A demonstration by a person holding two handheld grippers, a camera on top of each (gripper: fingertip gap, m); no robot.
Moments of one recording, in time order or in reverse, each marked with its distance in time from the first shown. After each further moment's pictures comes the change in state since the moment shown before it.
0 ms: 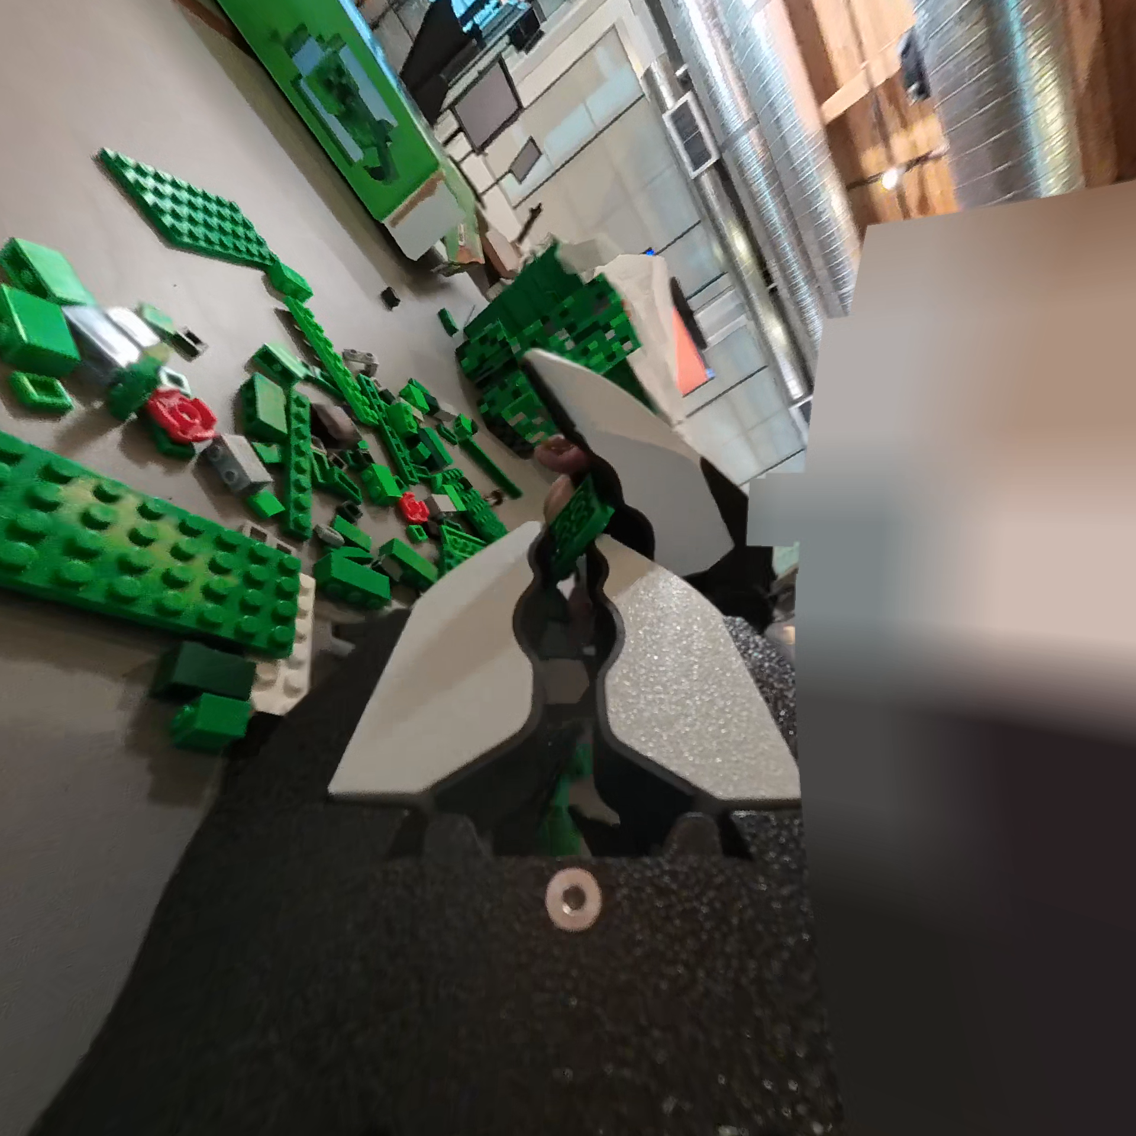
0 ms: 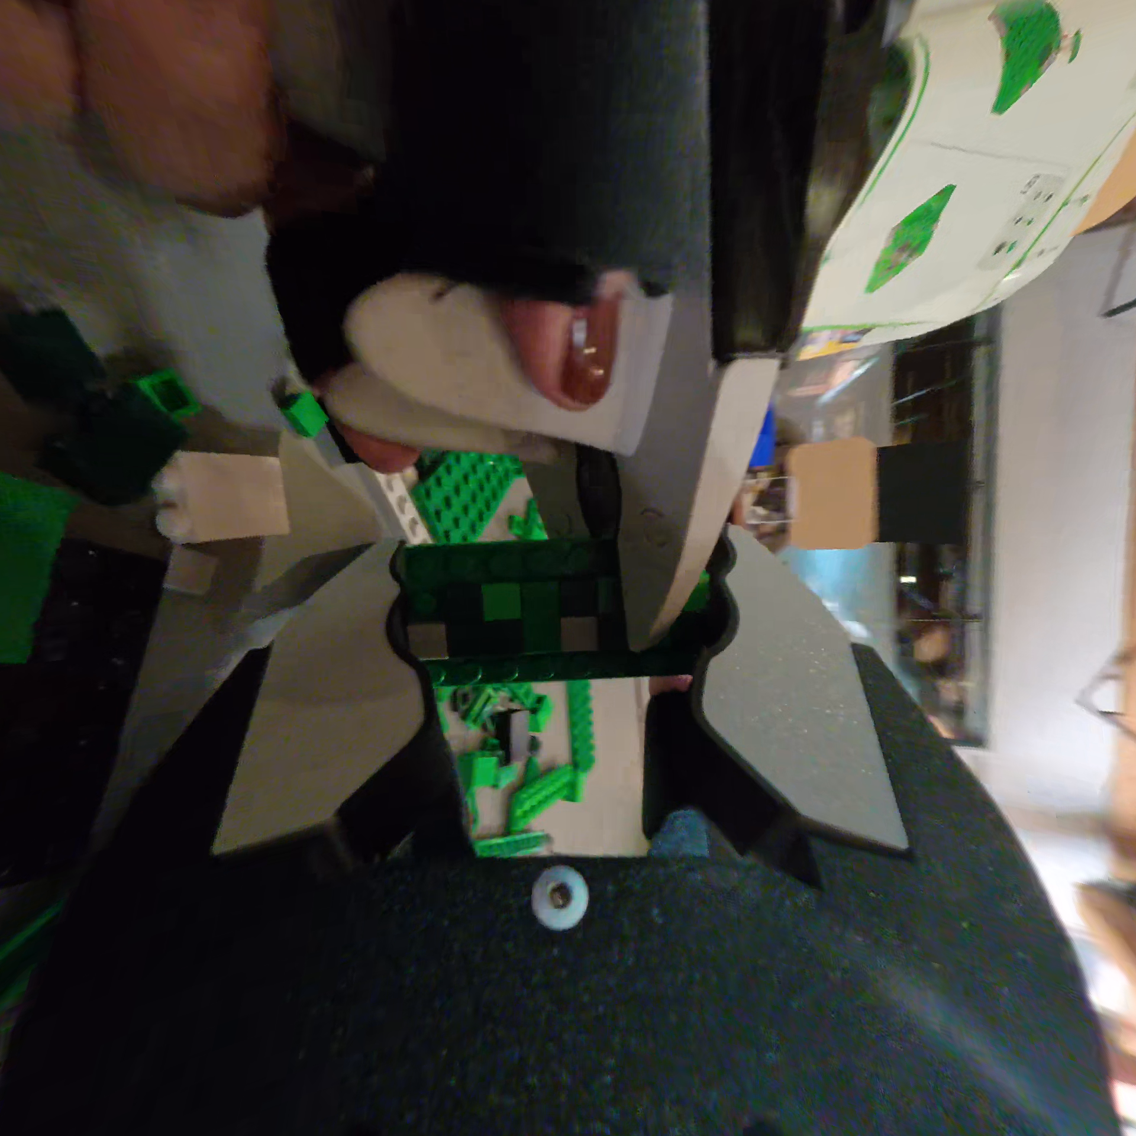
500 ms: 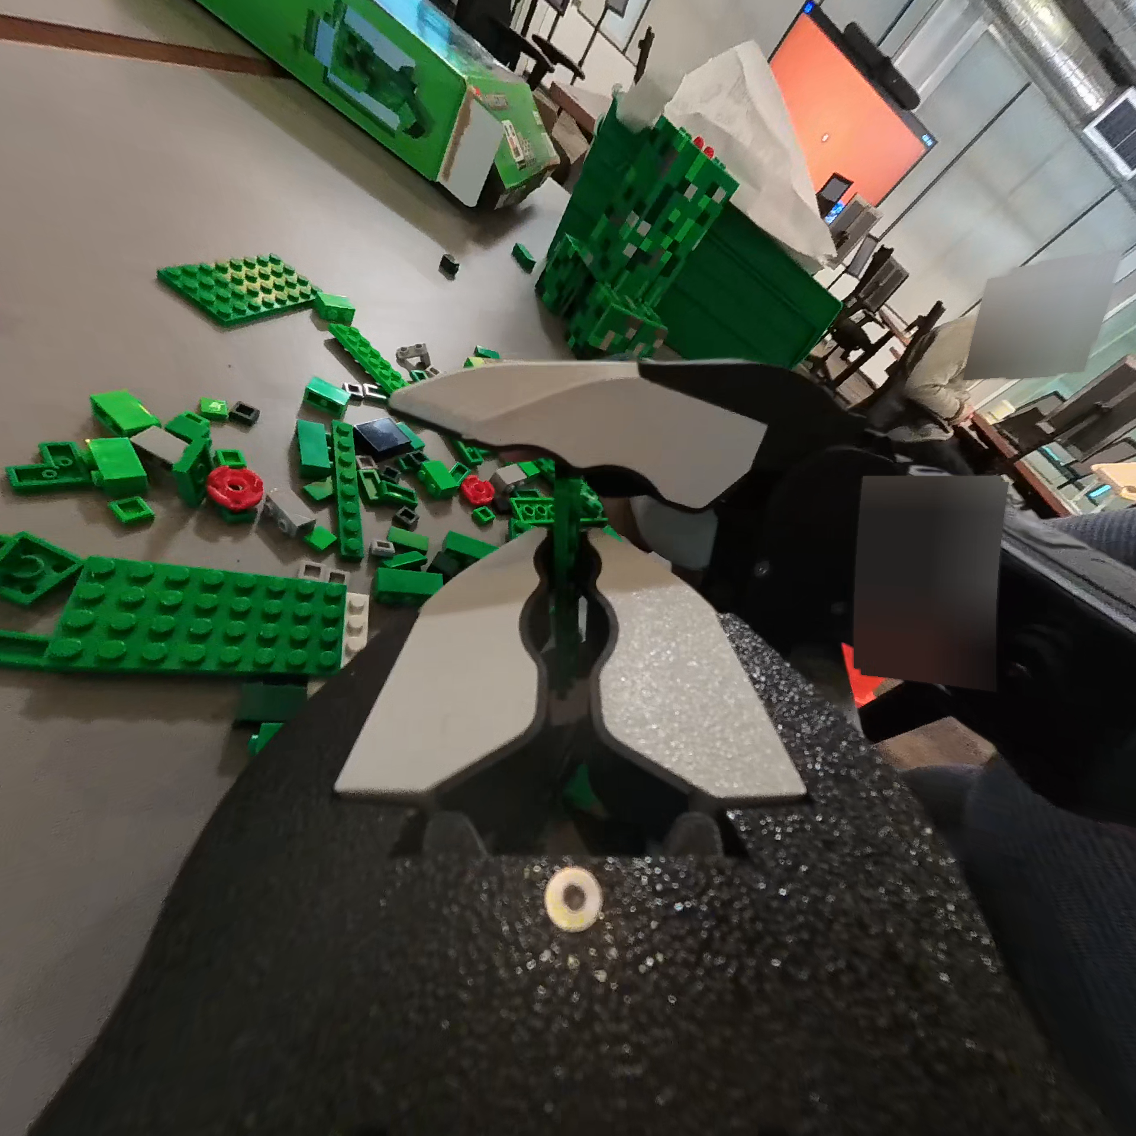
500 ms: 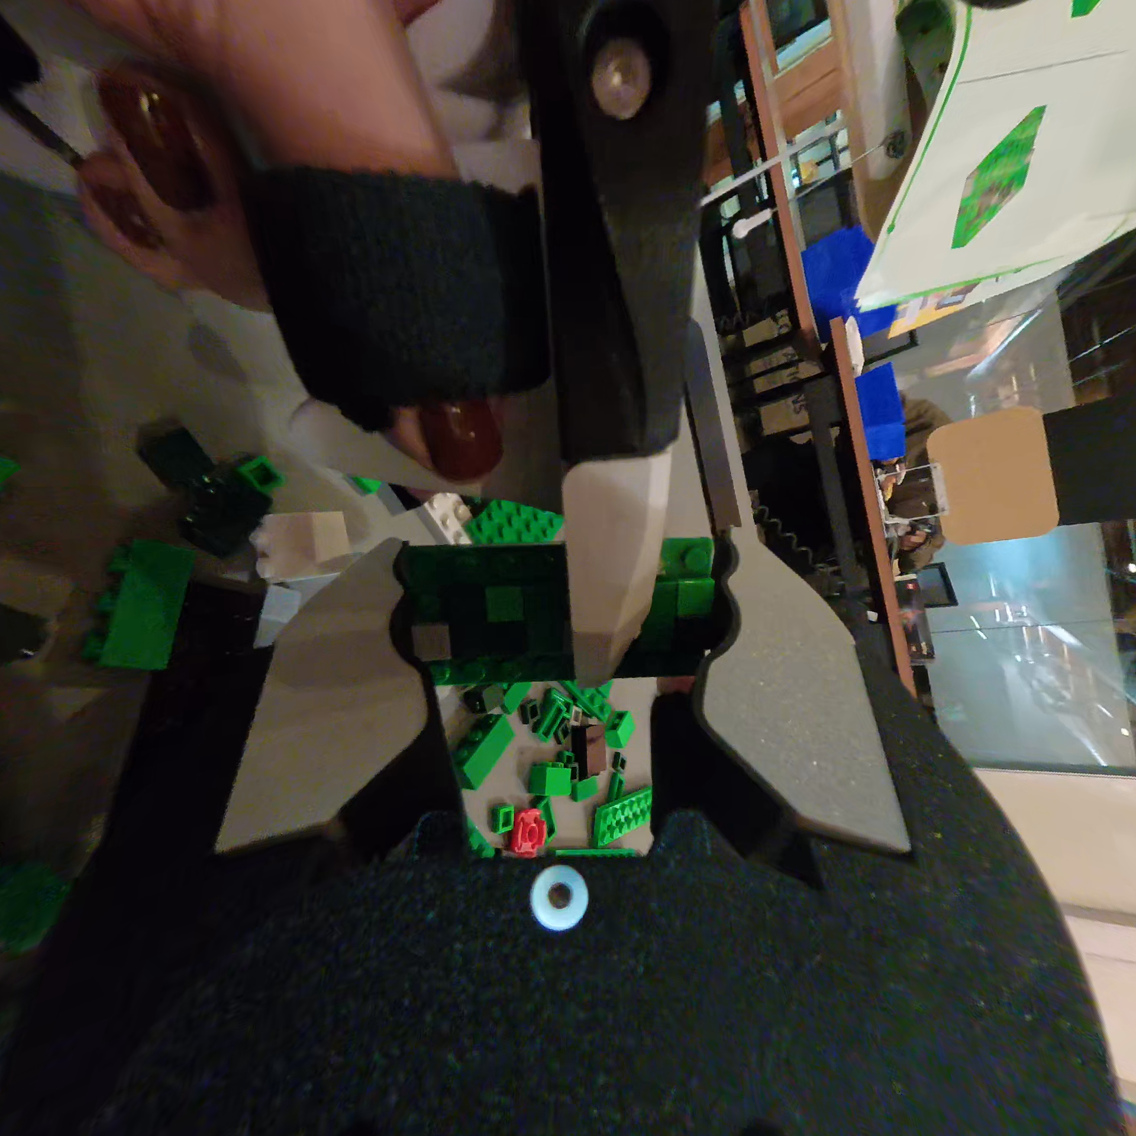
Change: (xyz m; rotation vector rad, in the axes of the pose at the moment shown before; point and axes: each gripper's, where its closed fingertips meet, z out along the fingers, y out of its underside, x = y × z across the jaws) left arm -0.004 0.014 0.006 -0.178 -0.233 0.394; right arm -0.009 -0.010 -0.008 0.067 -0.155 0.225
